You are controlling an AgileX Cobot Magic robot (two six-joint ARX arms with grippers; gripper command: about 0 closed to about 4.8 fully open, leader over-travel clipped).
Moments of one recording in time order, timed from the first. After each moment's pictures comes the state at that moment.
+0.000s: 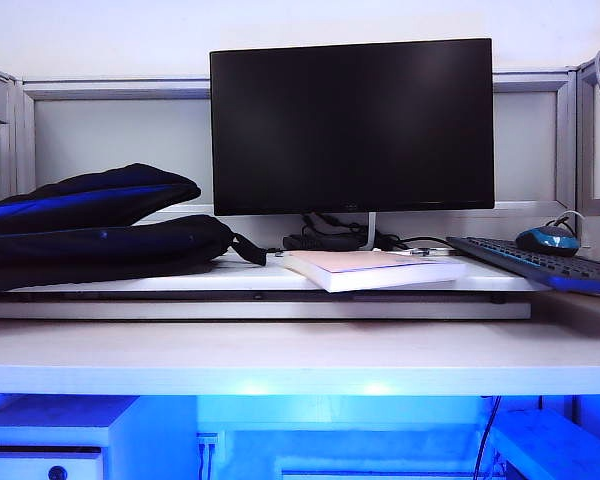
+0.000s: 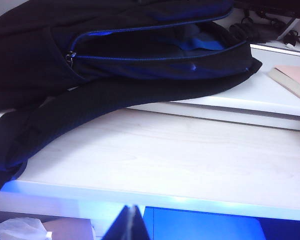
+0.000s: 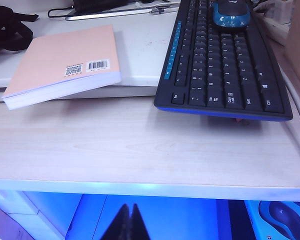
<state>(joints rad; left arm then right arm) 0.06 0.00 0.01 -0.15 0.12 -0.15 0.28 0.02 0.01 -0.17 0.13 0.17</state>
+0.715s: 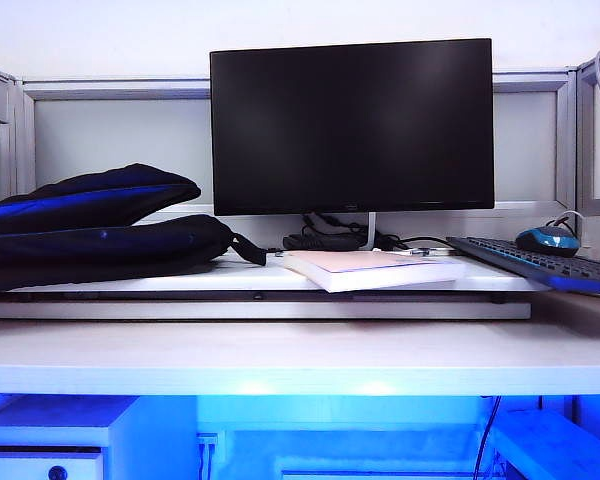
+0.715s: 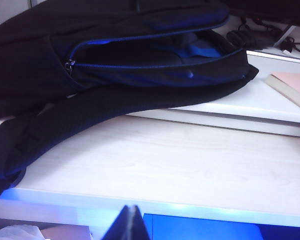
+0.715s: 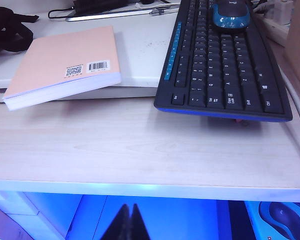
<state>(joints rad) 0.06 0.00 0.01 -0.12 0.12 -0.15 0.28 0.02 0.01 -0.17 0.13 0.17</state>
